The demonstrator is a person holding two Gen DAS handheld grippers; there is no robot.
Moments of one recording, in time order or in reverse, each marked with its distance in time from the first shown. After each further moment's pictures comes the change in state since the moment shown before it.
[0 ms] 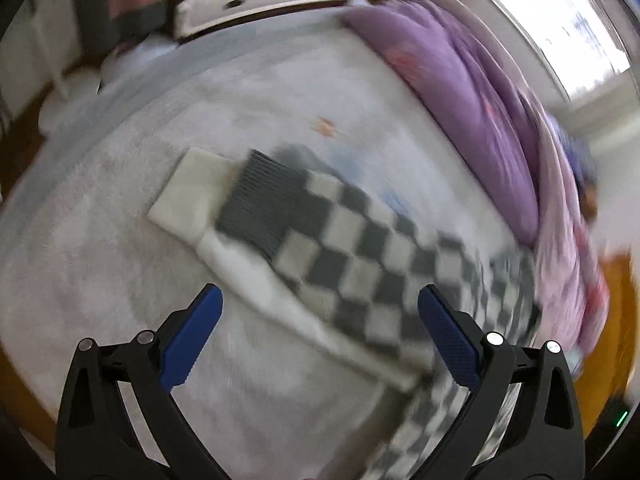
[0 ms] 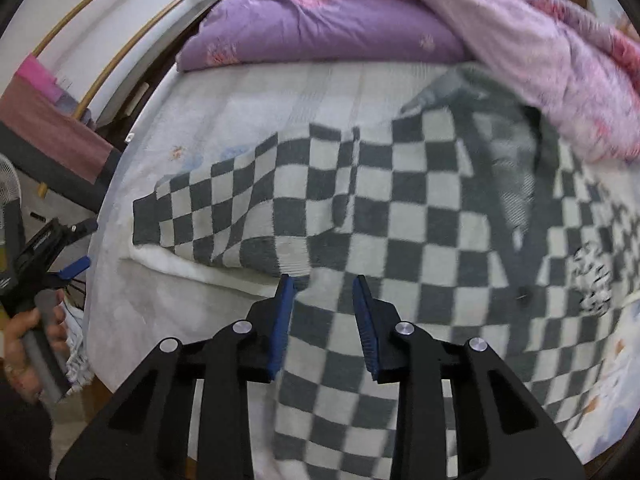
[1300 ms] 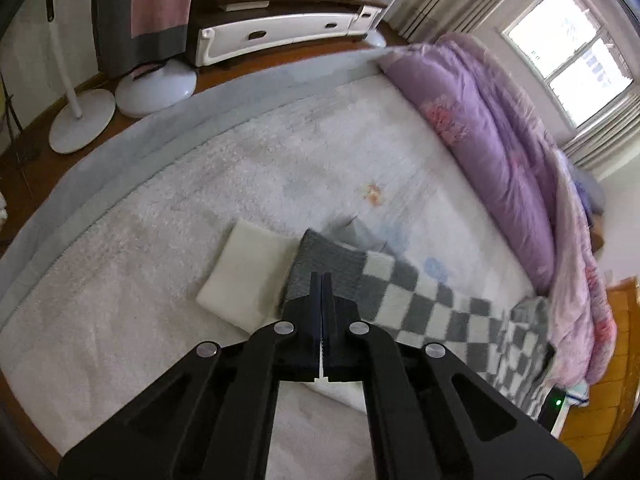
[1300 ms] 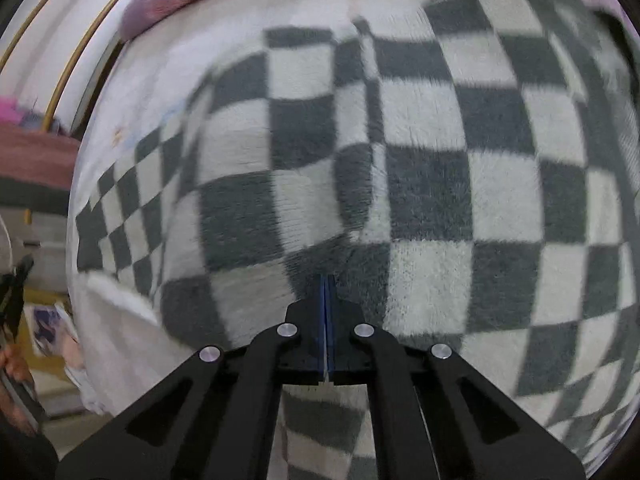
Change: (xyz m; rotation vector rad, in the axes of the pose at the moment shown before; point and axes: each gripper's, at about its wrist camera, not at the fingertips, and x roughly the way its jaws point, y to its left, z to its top) left arm 0.001 0.048 0.045 0.003 -0.102 0.021; right arm 0.168 -0.031 0.025 0.176 0.185 0.099
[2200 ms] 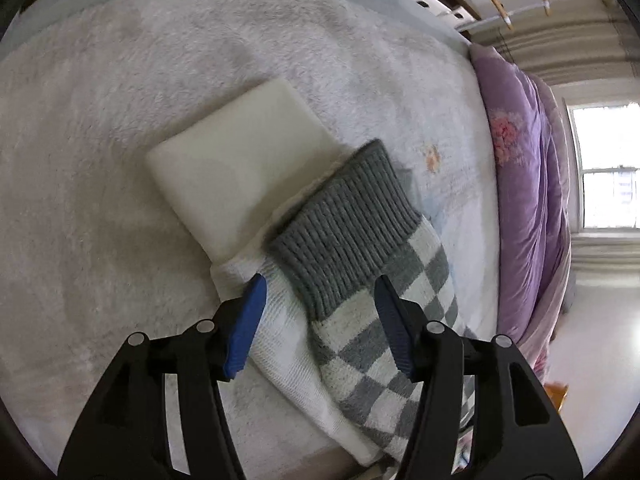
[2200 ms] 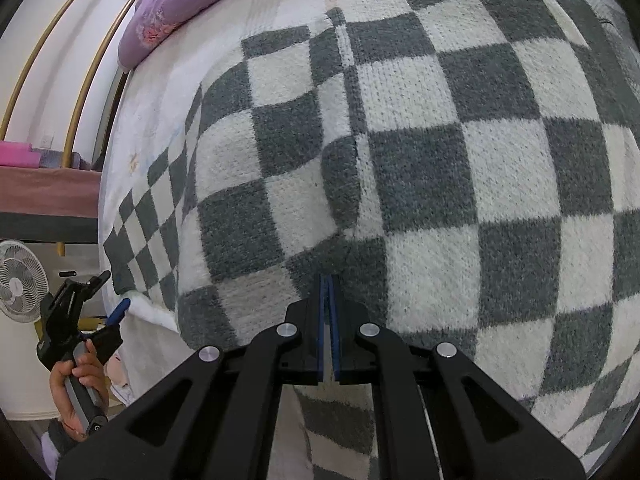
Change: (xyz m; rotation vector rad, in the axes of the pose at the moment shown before) left arm 0.087 0.044 -0.042 -0.465 0.127 -0.104; right arm -0.007 -0.019 0.002 0.072 -0.002 0.121
